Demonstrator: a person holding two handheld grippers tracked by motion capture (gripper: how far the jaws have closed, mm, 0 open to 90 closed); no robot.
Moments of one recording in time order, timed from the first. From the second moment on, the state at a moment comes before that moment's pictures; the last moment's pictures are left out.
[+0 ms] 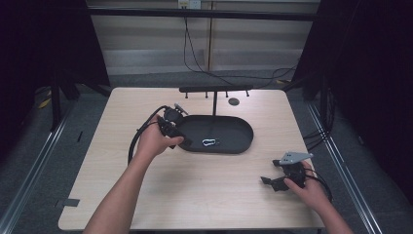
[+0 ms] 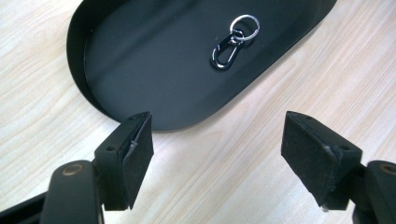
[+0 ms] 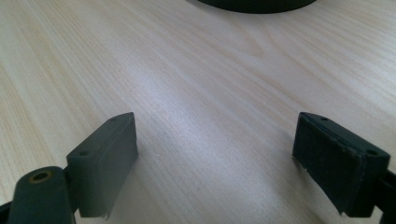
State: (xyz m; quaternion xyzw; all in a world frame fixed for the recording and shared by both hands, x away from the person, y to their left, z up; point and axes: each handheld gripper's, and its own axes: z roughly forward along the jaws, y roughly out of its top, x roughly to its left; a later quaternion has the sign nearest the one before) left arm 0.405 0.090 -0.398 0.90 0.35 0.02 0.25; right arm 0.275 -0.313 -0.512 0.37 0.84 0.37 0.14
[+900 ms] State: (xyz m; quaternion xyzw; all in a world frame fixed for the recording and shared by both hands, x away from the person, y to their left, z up) left arm 0.391 0.124 -0.411 0.89 0.37 0.02 0.27; right arm 0.275 -0.313 -0.512 0.37 0.84 0.37 0.15
